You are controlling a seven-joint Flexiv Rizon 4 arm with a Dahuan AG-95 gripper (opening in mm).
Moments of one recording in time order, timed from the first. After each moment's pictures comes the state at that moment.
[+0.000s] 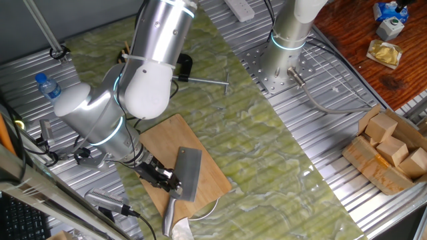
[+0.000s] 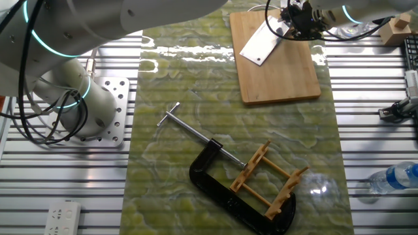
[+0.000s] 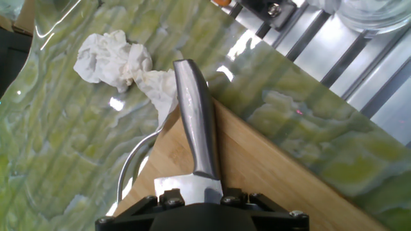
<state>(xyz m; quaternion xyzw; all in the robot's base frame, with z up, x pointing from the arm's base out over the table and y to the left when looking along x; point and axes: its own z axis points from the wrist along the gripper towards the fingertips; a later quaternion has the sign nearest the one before) 0.602 0.276 0.038 0.34 -0.89 -0.28 0.06</state>
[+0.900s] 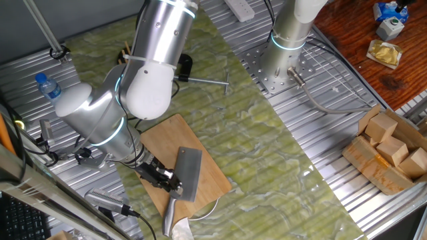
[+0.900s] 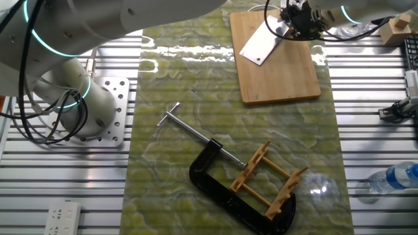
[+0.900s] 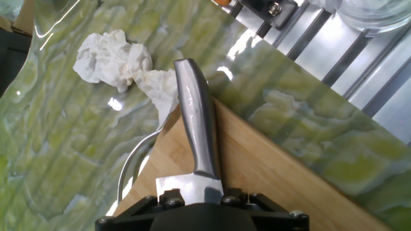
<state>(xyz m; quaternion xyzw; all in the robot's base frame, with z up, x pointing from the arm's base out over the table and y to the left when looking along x) 0.600 0.276 0.038 0.34 -0.90 -0.28 0.06</state>
